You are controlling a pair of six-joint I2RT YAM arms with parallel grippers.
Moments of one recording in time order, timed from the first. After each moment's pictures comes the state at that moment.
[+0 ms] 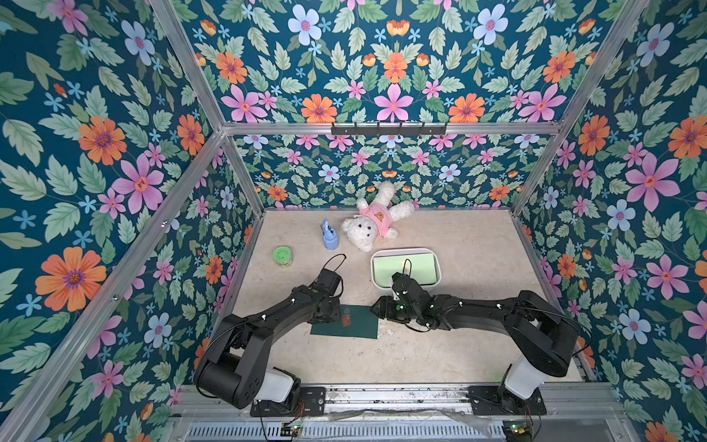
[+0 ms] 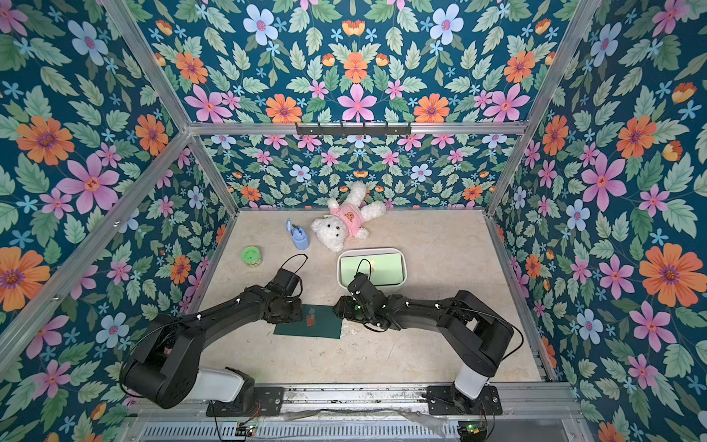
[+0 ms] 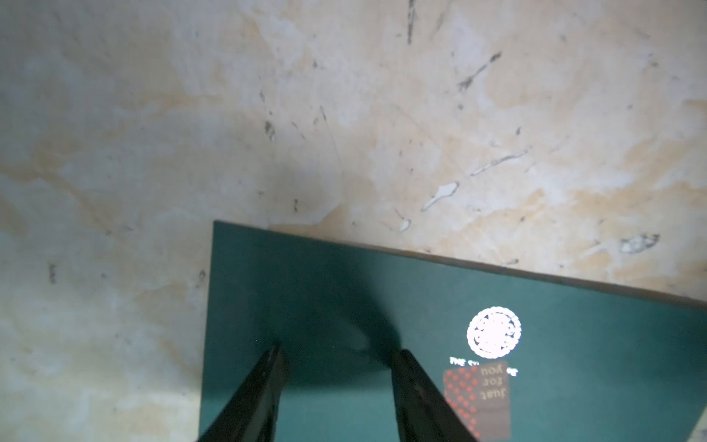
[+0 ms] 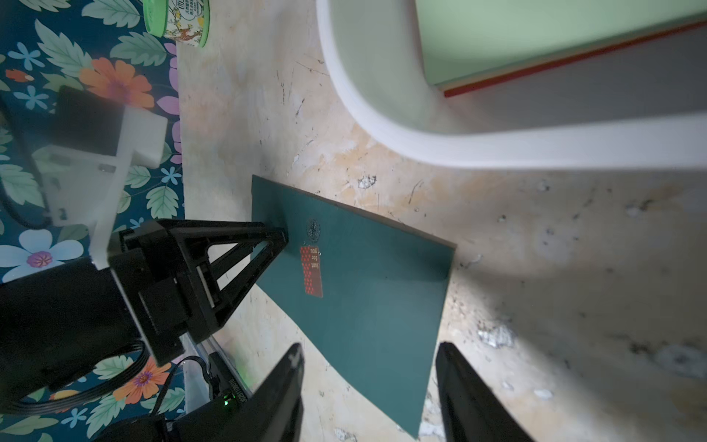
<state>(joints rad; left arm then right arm) -0.47 1.40 0.68 -0.60 -0.05 -0.53 0.94 1.69 0.83 0.08 -0.20 1.01</state>
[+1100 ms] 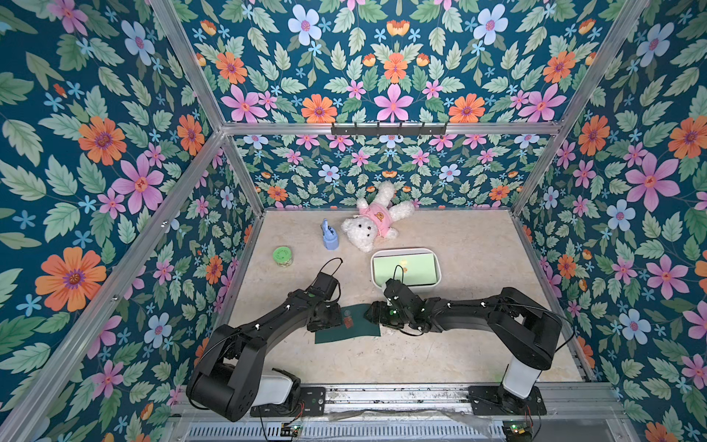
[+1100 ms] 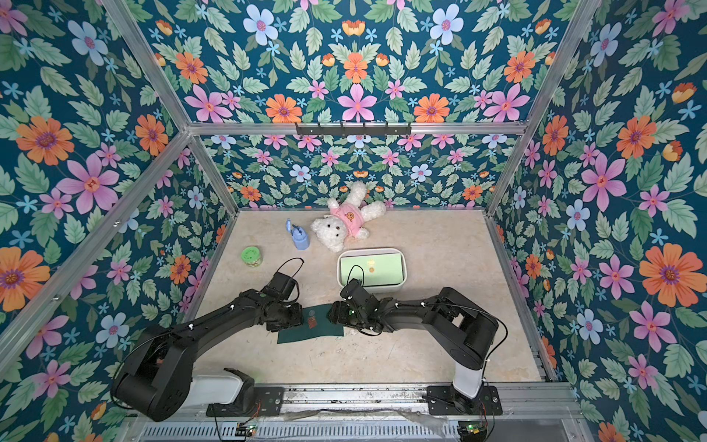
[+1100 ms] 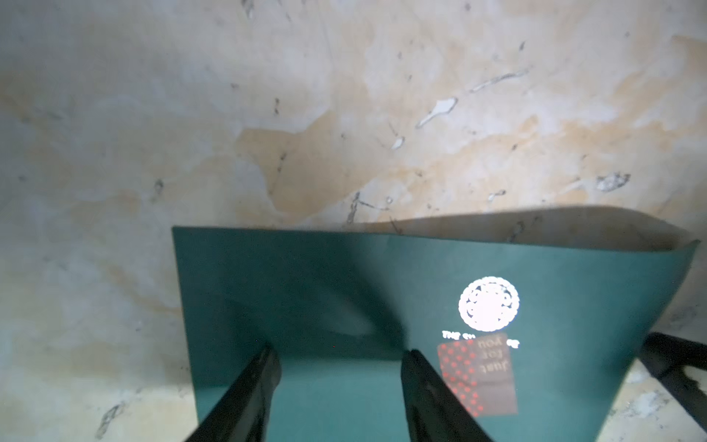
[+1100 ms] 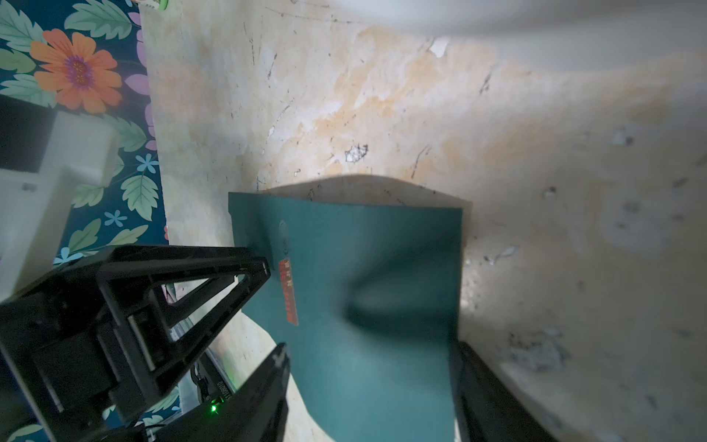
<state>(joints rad) -0.46 1.36 0.62 -0.59 0.05 -0.59 0.99 1.80 0.89 0.10 -0.21 1.05</state>
